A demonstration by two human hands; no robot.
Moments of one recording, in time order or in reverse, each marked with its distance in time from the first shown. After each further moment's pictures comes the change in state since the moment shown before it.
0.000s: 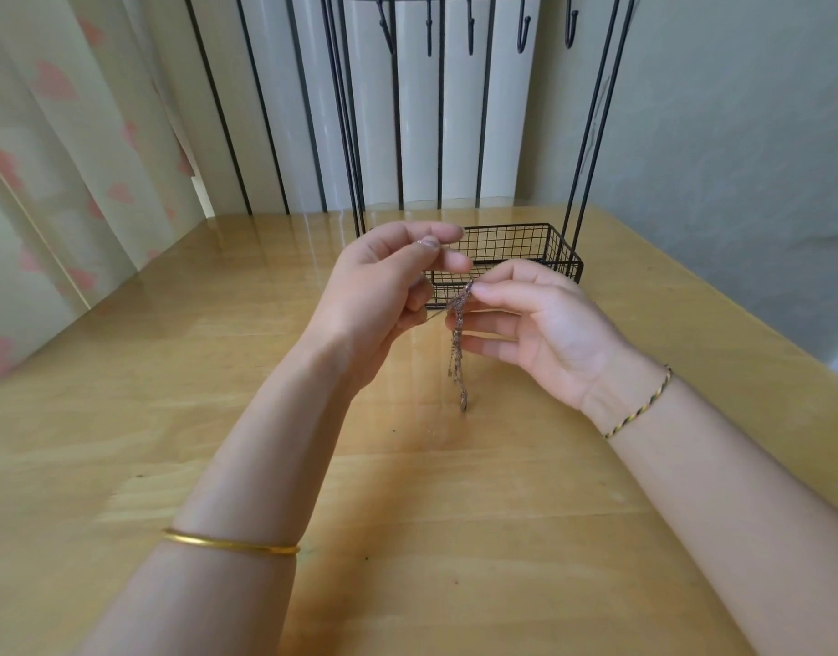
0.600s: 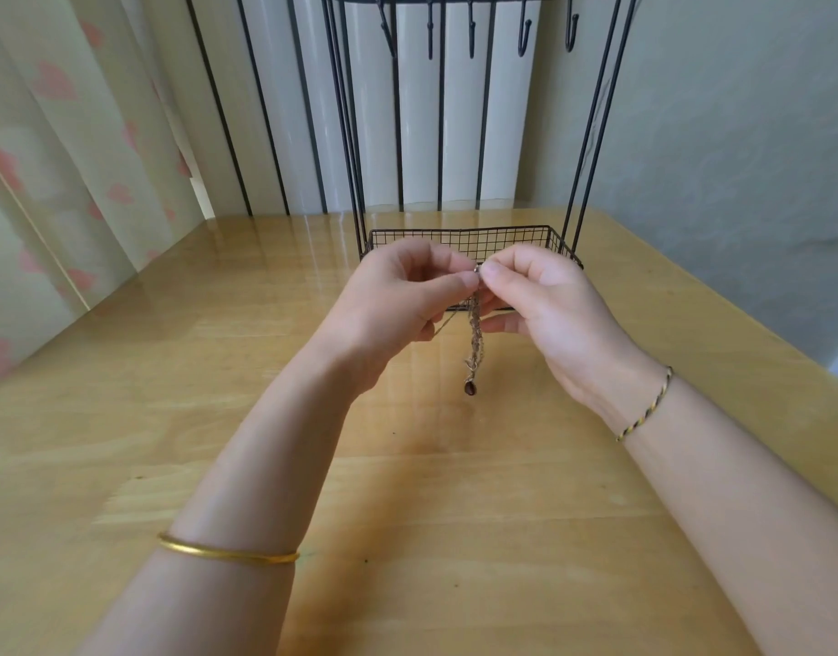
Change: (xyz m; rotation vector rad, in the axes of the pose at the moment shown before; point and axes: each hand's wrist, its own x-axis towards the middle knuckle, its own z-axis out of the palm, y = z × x) left_hand -0.004 0.001 0.001 0.324 -0.068 0.001; right_hand -0.002 -0.005 0.003 -0.442 0.083 -0.276
